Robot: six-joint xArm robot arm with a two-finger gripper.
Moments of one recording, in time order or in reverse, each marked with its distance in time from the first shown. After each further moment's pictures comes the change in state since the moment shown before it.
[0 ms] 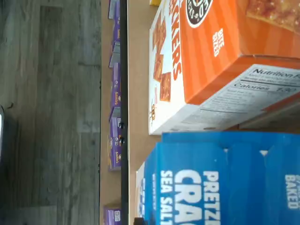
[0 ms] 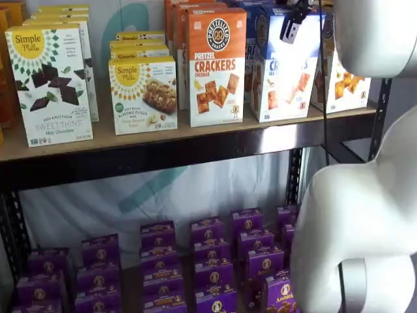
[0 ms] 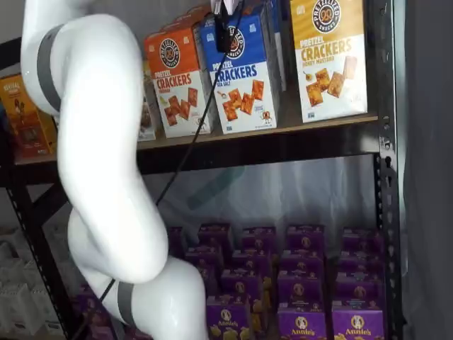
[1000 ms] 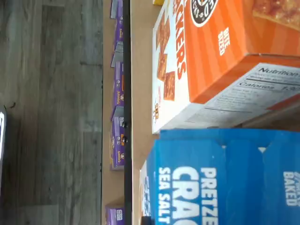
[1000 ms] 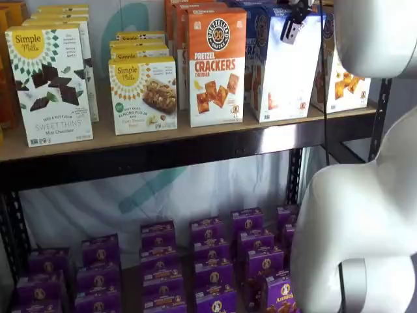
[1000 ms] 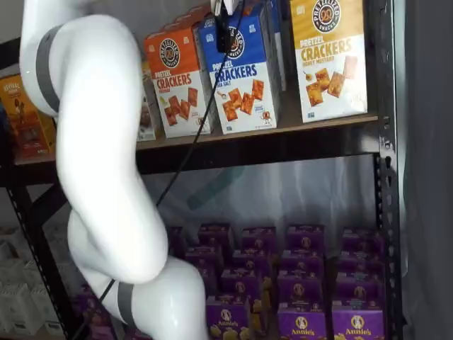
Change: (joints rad) arm -0.002 -0.007 0.006 -0.002 0.005 -0.003
